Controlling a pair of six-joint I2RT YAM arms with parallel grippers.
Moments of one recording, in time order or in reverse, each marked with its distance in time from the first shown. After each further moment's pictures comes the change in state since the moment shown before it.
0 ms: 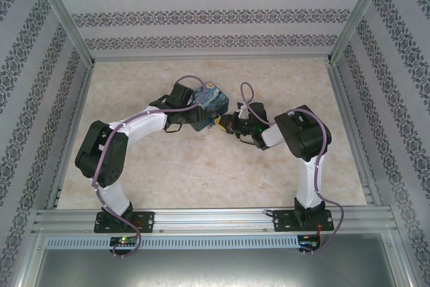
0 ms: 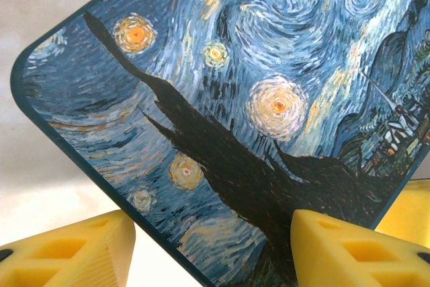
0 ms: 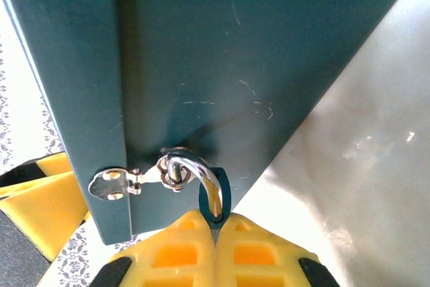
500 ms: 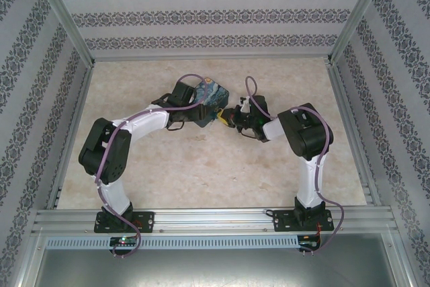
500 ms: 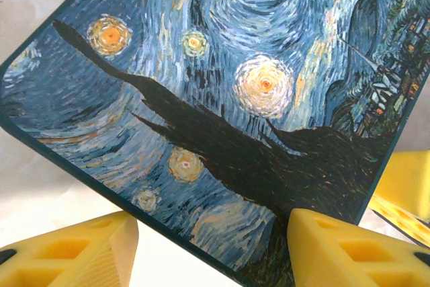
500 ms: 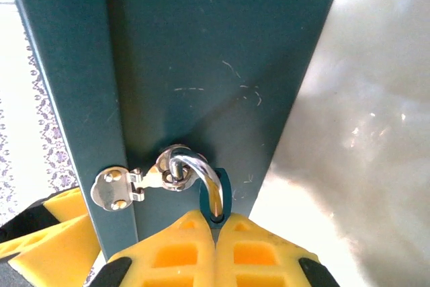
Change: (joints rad) left arm 0.000 0.040 0.032 0.030 0.019 0.003; right arm -0.040 0.000 0.099 -0.153 0.014 0.021
